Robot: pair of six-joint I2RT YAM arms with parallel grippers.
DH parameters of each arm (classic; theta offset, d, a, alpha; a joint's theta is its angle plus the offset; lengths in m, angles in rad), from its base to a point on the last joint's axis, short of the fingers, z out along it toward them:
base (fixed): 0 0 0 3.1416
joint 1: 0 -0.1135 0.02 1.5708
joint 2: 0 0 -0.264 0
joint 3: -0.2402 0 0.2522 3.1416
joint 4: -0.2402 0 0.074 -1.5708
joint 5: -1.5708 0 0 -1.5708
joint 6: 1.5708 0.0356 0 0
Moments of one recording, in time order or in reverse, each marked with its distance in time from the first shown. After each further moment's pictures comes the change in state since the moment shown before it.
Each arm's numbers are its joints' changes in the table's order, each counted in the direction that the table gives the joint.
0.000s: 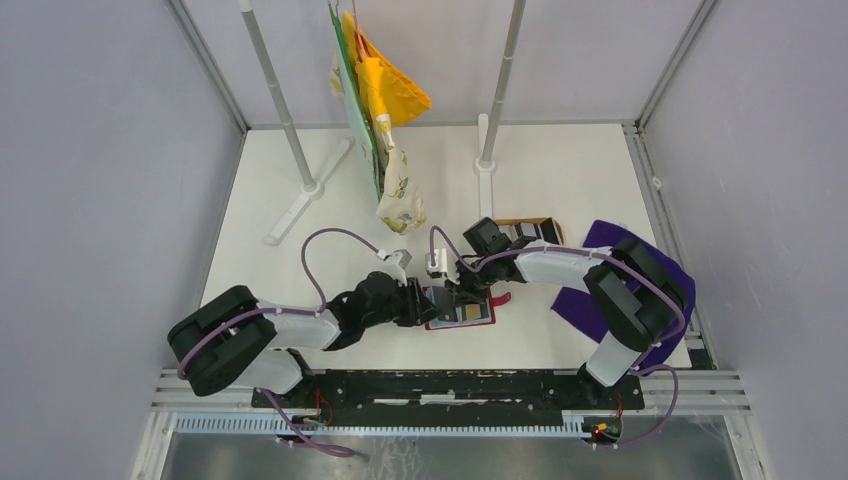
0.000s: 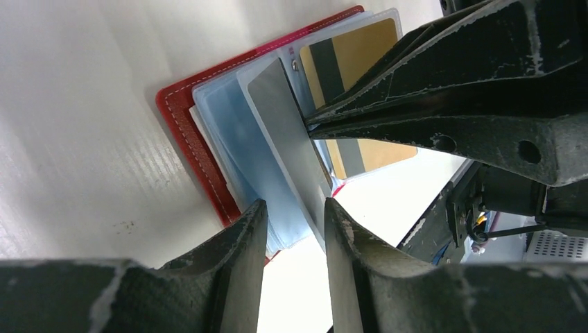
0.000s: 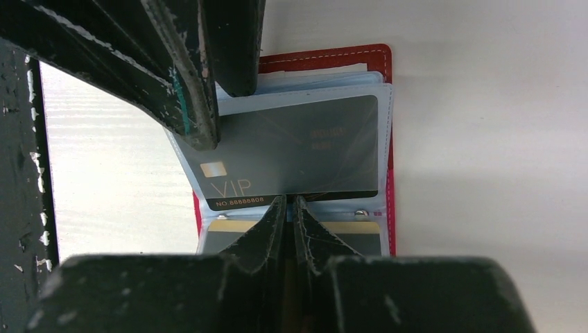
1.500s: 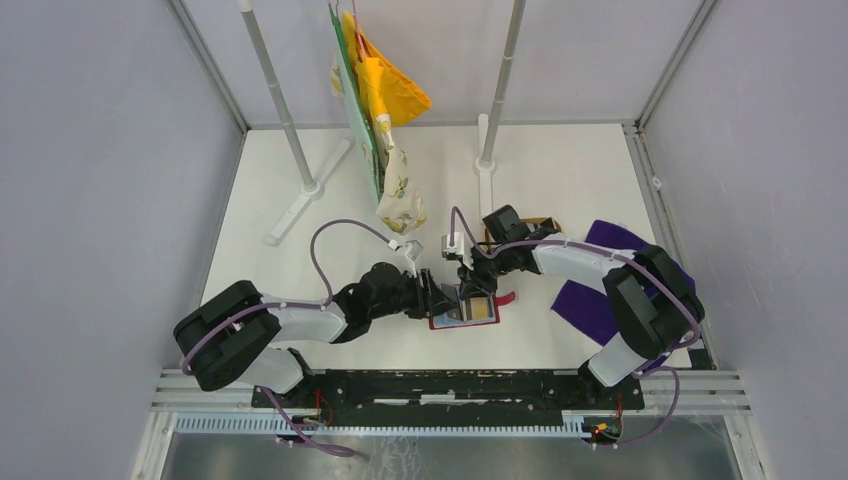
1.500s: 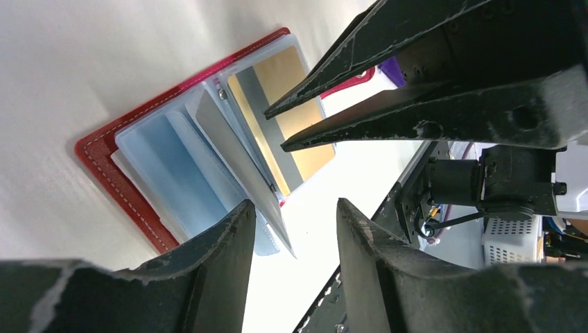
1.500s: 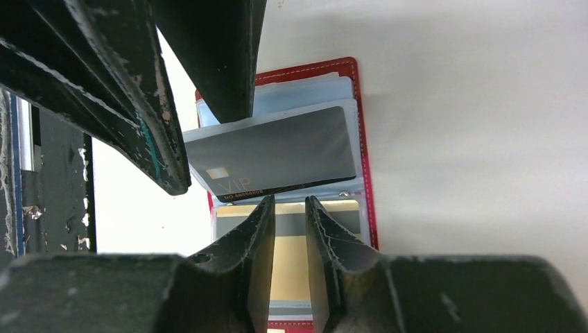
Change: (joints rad) left arm 0.000 0.032 -0.074 0.053 -0.092 -0.011; right arm 0.106 -0.066 0.000 -0.052 0.137 0.009
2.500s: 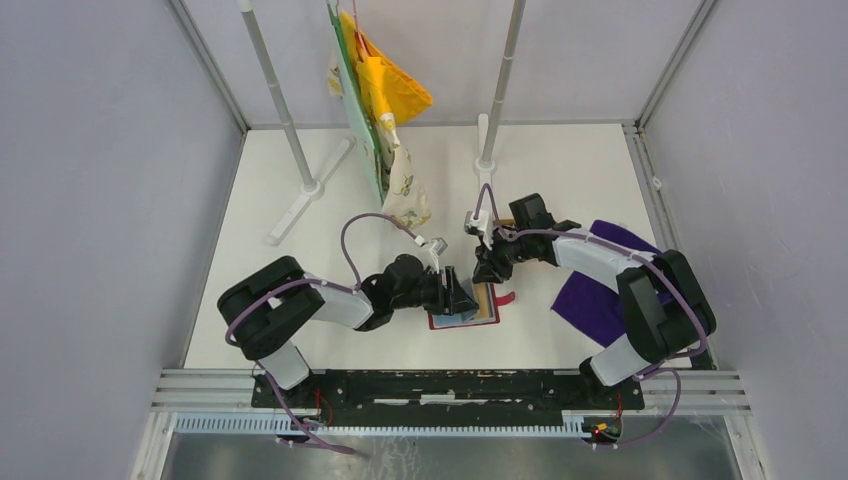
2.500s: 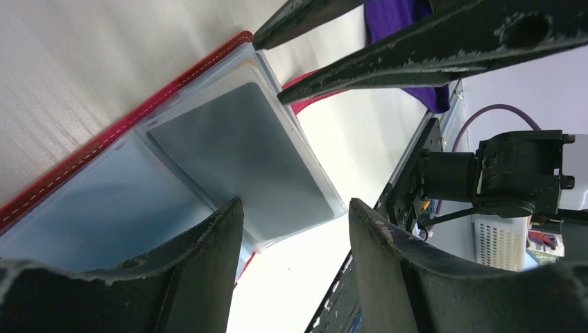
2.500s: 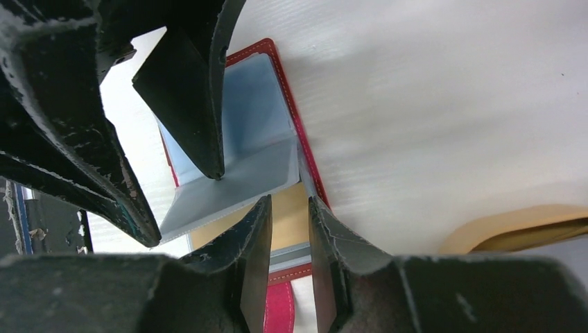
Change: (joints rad) left arm 0.021 0.241 -0.156 0.073 -0.100 0.000; right arm 0.162 -0.056 0.016 0.031 0.037 0.109
